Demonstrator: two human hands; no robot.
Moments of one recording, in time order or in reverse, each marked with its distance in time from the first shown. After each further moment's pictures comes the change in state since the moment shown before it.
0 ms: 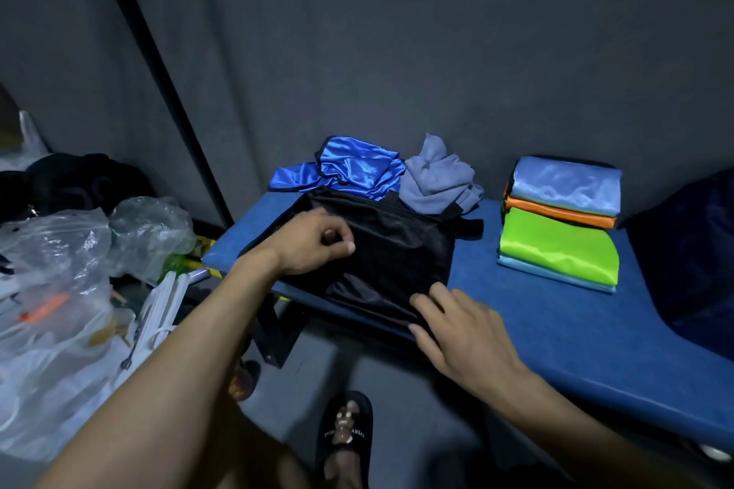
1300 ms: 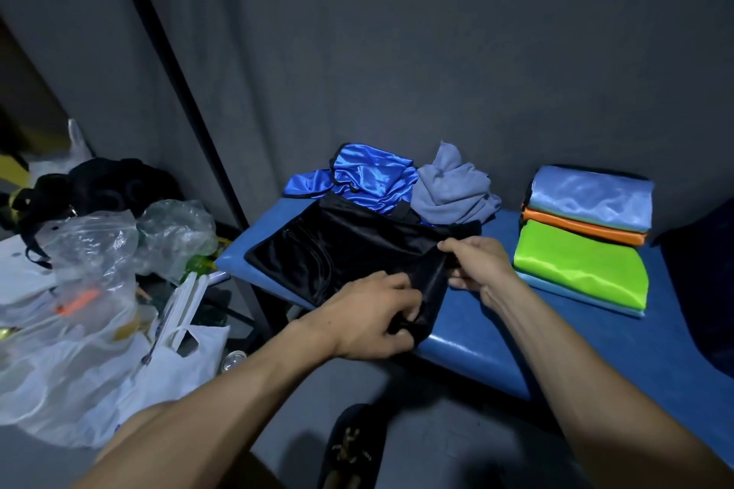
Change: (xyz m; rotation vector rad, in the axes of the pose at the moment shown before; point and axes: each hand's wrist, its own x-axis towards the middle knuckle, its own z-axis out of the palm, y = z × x) left_hand -0.033 0.085 0.062 0.181 -0.075 0.360; right_hand 0.105 0.069 0.034 1.331 -0.178 1.264
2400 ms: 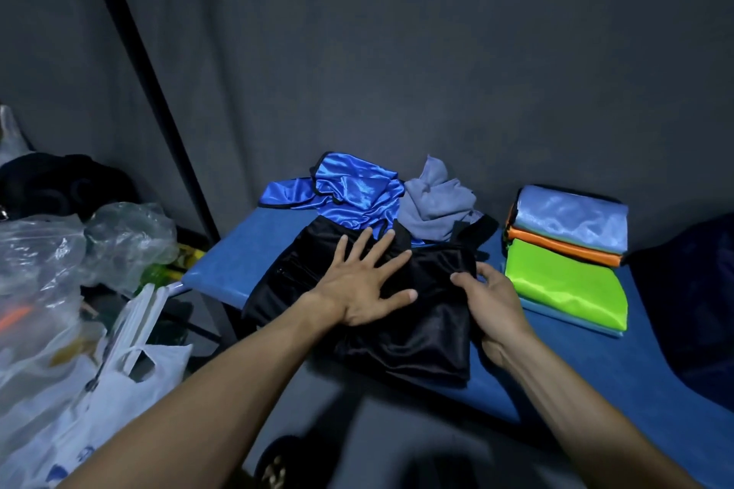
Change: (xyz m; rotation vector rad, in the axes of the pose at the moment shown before) left_hand 0.062 -0.073 0.022 0.111 -0.151 -0.300; right_hand -0.050 0.004 -0.011 0.158 0.072 -0.114
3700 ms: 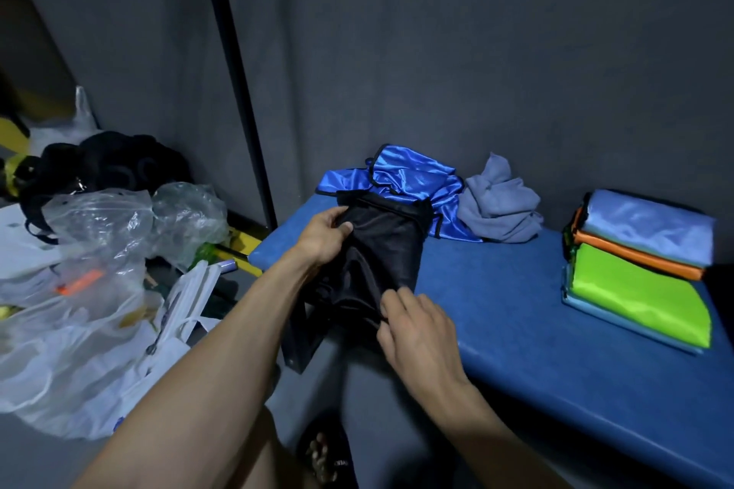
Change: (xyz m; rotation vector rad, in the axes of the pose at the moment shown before) left_hand -0.046 -0.110 -0.028 -1.222 0.444 -0.476; right_hand -0.063 0.076 0.124 -1.273 -0.042 -1.101
